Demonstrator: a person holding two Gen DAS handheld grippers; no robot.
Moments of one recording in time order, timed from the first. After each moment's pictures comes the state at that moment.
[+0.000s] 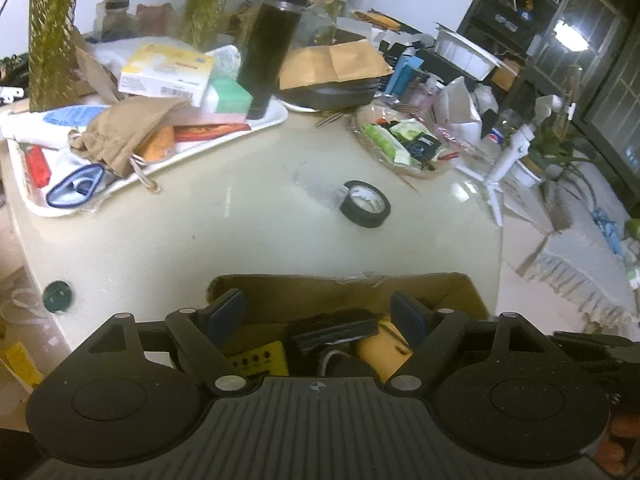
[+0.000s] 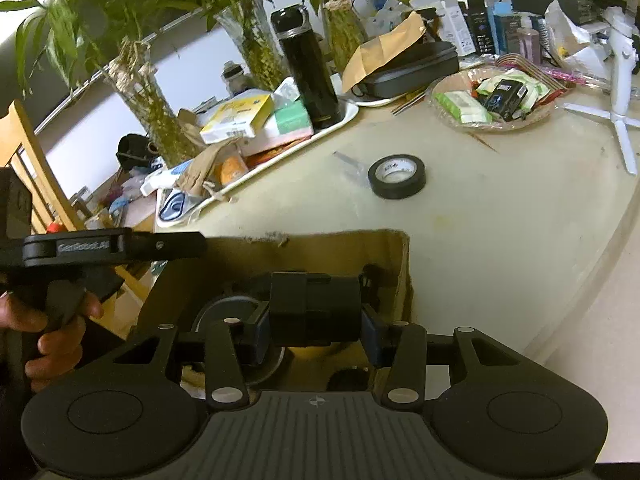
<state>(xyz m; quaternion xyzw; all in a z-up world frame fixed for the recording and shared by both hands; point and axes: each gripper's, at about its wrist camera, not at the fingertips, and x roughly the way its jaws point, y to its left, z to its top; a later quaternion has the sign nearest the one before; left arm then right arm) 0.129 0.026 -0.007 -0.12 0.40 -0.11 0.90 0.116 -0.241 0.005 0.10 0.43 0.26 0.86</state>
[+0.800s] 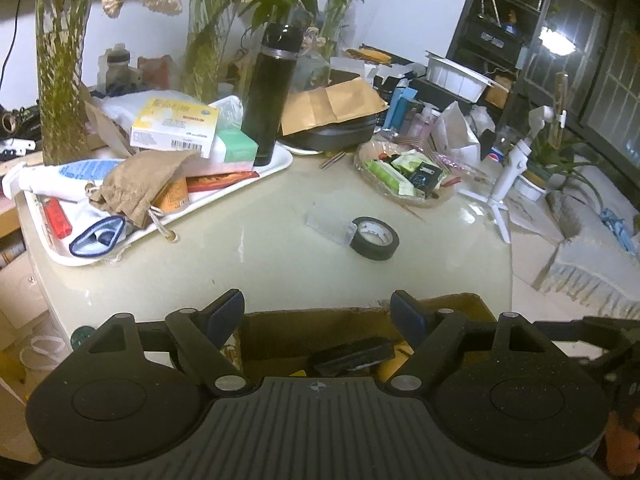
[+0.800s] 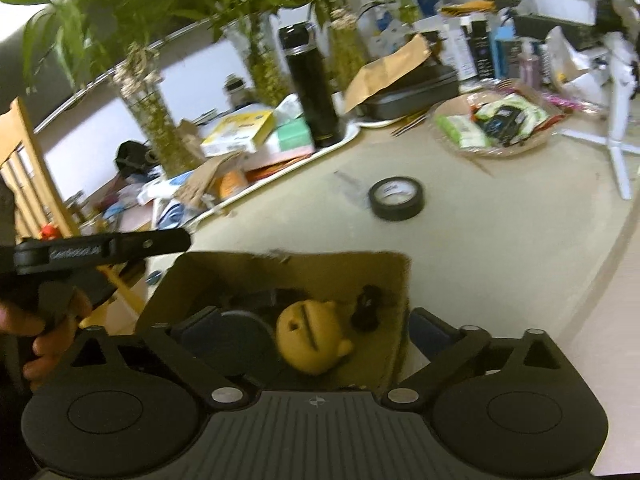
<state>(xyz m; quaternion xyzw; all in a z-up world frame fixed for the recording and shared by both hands) 0.114 0.028 0.004 -0.08 0.34 -0.10 0.93 0.118 -0.238 0.013 0.08 0.40 0.23 0.89</state>
